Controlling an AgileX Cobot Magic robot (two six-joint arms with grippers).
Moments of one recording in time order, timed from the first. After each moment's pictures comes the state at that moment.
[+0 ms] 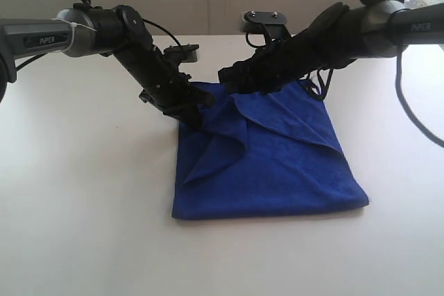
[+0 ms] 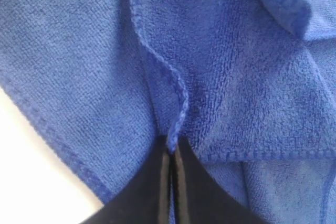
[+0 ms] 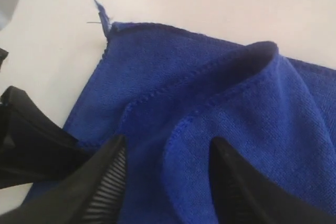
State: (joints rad) left arm -0.42 2.33 -1.87 -0.56 0.97 0.44; right arm 0.19 2.13 -1.48 0.90 0.46 -0.77
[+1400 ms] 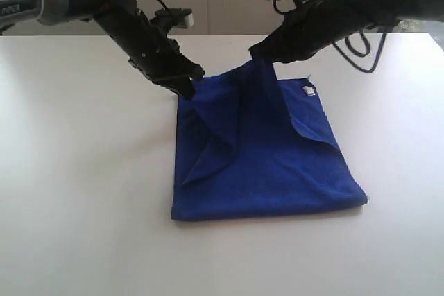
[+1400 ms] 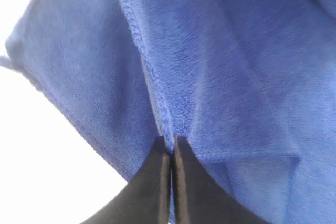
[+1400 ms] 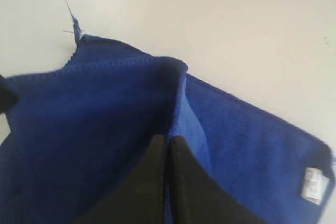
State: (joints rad) left arm -0.40 2.20 -1.87 -0.51 1.00 0.51; right arm 0.12 1.97 -1.48 0.64 0.54 -0.76
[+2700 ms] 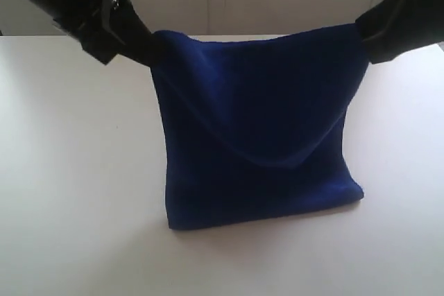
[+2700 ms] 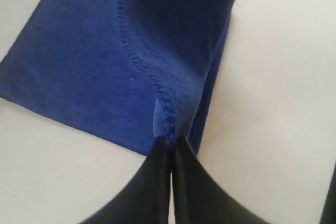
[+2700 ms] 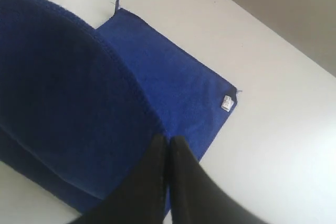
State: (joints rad) left arm -0.52 1.42 -1.44 -0.47 1.16 0.75; right arm 0.11 1.14 -1.11 0.29 0.78 -0.63
